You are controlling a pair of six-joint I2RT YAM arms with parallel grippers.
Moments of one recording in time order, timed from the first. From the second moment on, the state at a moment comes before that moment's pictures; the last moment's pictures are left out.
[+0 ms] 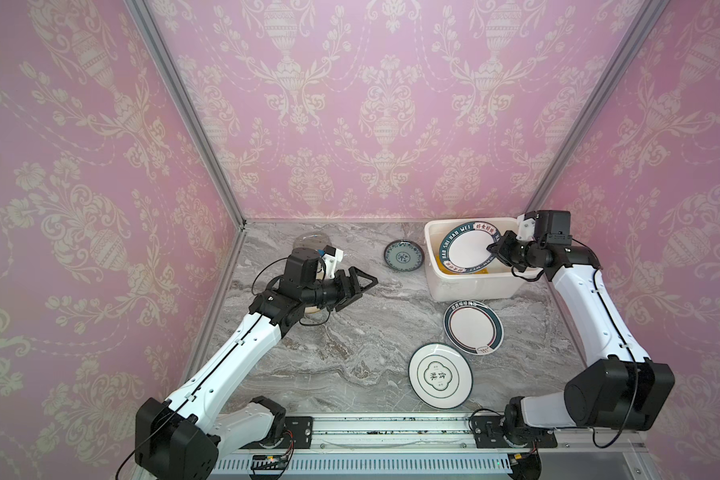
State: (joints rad) left arm -0.43 1.17 1.01 -0.38 0.64 -0.96; right arm -0.12 1.44 1.37 -0.72 -0.36 0.53
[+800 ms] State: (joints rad) left arm -0.51 1.51 1.20 -0.34 0.61 -0.96; right arm -0.13 1.76 1.43 -0.61 -0.42 0.39
